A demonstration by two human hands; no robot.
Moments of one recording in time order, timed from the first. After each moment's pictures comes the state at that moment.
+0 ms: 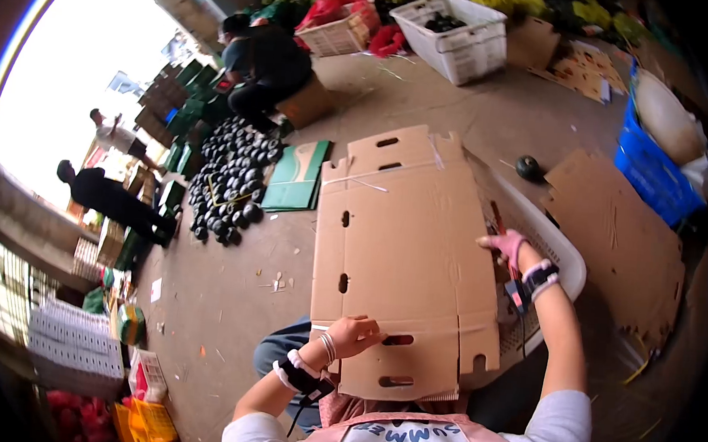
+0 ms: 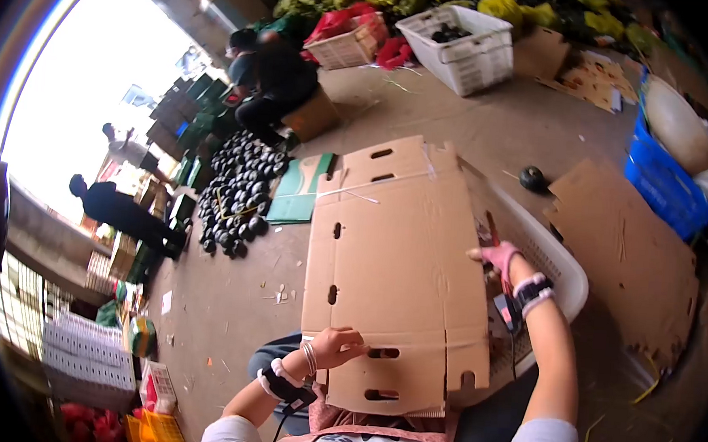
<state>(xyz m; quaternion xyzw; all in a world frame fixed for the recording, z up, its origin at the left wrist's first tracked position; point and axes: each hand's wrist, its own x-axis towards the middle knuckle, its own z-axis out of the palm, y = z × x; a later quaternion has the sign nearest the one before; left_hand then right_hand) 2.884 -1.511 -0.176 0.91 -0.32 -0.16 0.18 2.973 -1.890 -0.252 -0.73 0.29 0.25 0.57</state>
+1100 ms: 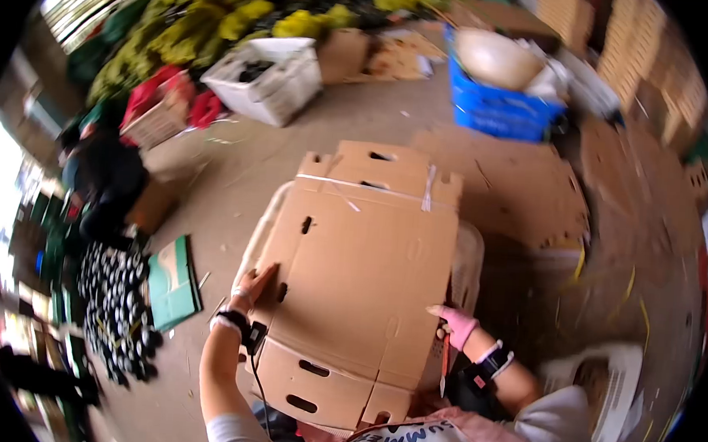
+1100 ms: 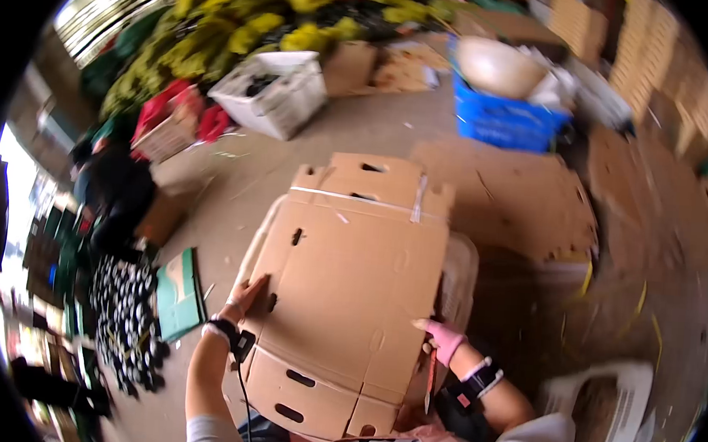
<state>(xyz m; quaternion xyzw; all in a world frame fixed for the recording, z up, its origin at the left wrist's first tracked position) 3.166 -1.577 -0.261 0.92 -0.12 -0.24 0.30 2.789 -1.846 -0.252 -0.36 0.45 0.01 0.82</state>
